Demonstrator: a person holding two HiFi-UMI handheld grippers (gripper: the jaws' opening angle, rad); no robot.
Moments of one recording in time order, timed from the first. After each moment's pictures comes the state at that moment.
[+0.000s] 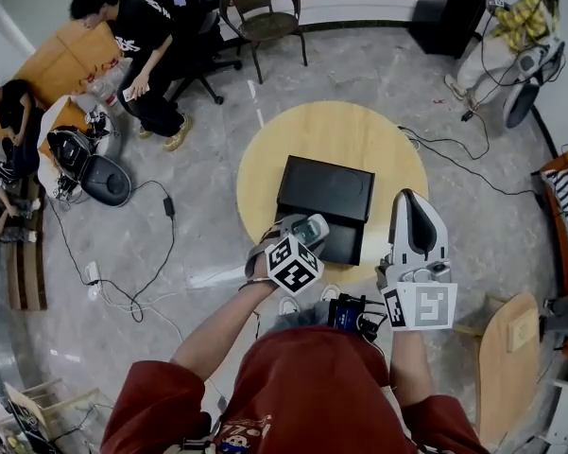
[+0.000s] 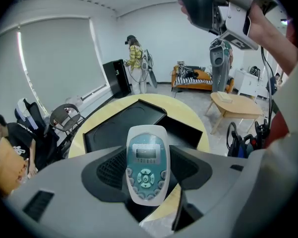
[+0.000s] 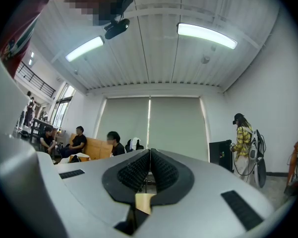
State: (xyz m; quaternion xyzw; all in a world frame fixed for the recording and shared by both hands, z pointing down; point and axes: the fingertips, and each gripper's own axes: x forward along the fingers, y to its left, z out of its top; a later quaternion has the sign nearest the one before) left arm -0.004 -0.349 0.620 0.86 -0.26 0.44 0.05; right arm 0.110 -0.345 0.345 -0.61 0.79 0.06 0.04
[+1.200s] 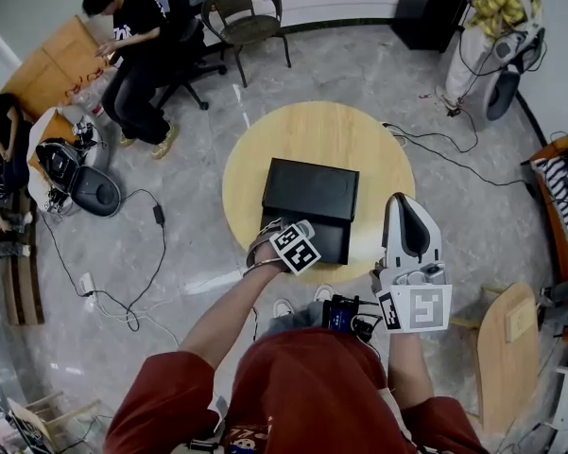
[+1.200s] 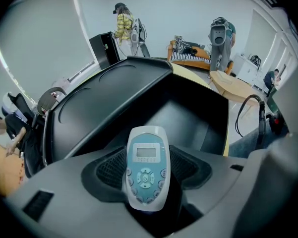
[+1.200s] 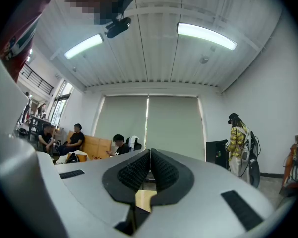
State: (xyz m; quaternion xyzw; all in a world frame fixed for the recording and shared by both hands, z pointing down) left arm 0.001 -0.360 0.722 0.80 -0.21 0.56 0.09; right arm 0.129 -0.338 0.348 -0.62 0.78 0.05 0.03
